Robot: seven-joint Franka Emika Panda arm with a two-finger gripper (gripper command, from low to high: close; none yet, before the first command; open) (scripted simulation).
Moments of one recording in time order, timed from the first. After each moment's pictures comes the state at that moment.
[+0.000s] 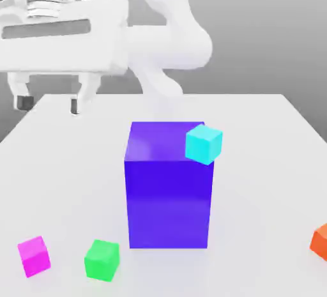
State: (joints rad) arm -0.19 -0.16 -0.13 -2.37 0.04 2.54 1.04
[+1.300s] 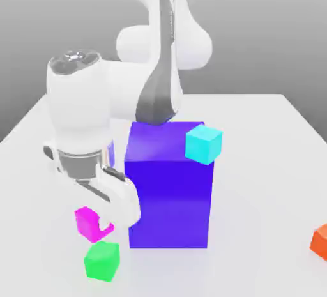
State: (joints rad) arm -0.18 0.17 -0.08 -2.57 0.03 2.74 1.19
